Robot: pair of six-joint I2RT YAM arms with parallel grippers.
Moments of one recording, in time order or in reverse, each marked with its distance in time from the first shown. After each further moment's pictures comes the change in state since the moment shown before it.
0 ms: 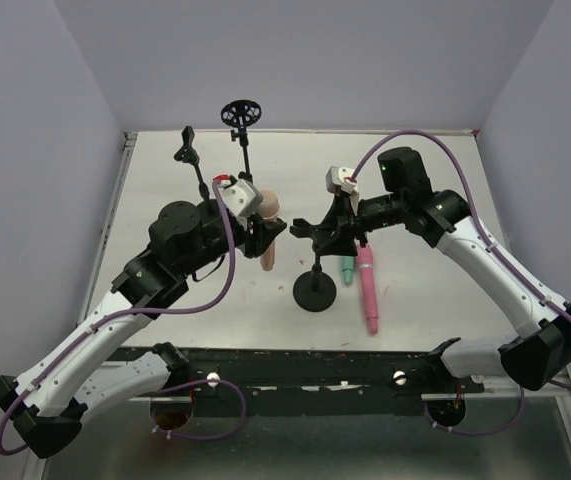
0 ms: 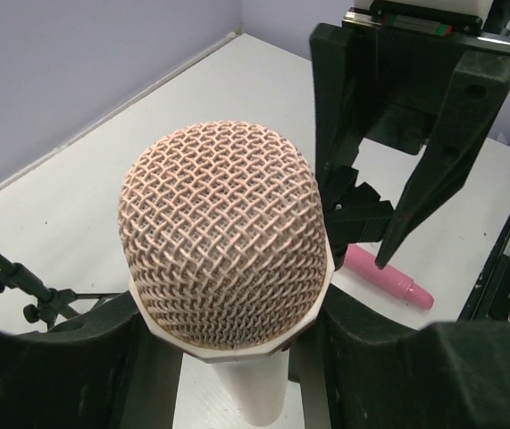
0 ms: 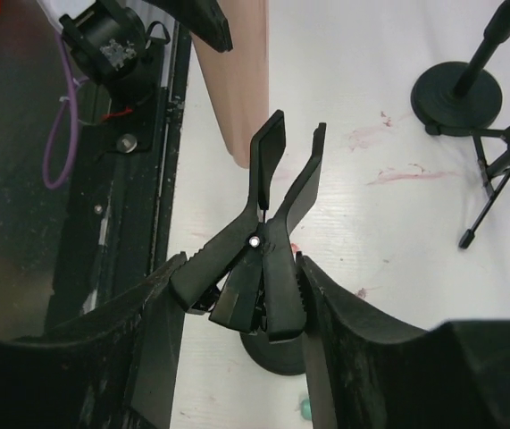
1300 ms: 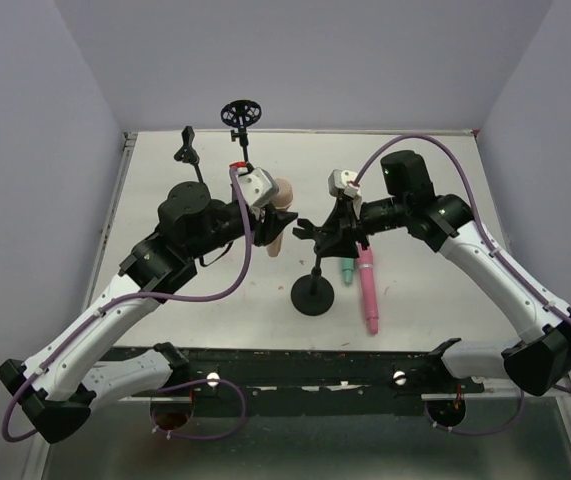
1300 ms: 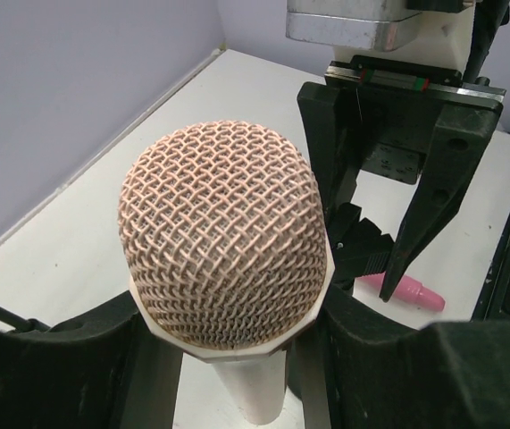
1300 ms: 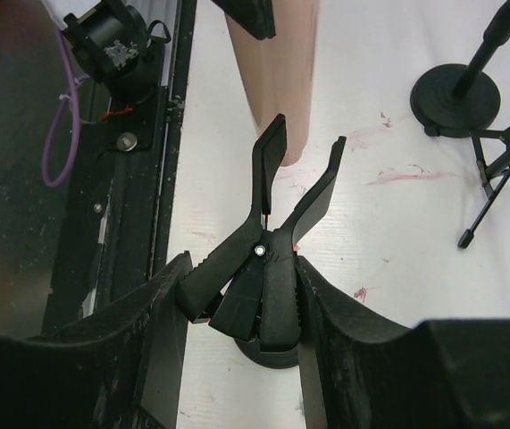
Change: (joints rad) left arm 0.001 0.117 0.132 -0.020 0.079 0.082; right arm 0.000 -0.027 -0.031 0.025 -0.002 0.010
